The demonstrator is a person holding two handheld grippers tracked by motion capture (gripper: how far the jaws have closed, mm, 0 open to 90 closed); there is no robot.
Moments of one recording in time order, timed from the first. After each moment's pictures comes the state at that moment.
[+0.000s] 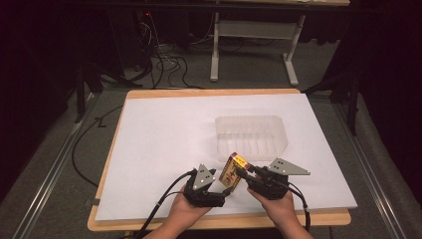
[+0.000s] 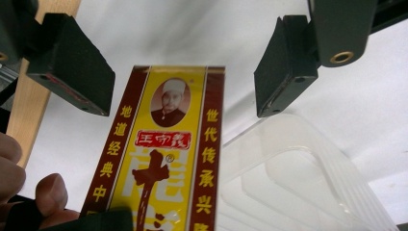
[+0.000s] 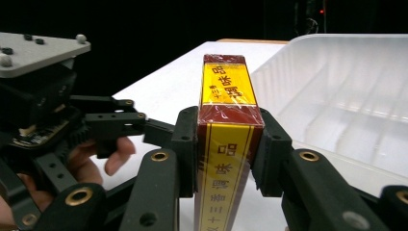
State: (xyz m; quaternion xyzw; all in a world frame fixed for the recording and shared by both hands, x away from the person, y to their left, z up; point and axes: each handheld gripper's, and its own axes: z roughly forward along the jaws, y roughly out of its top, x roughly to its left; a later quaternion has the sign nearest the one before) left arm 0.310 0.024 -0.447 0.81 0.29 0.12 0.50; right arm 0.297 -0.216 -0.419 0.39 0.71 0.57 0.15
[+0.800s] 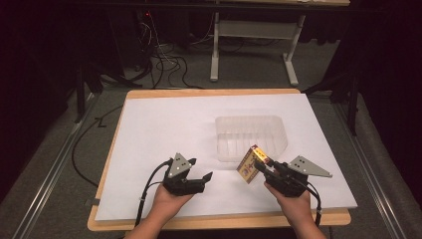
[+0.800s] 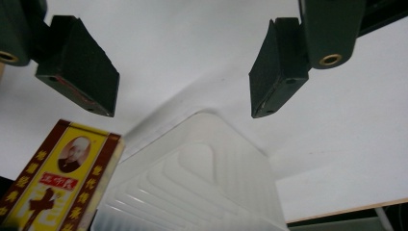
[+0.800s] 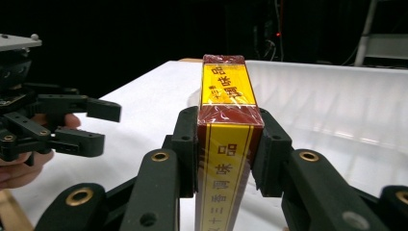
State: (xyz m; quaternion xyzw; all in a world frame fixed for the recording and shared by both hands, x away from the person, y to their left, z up) left arm 0.333 0.074 -0.433 0.79 0.33 0.14 0.50; right arm 0.292 -0.256 -0.407 0.42 0.68 0.56 0.22
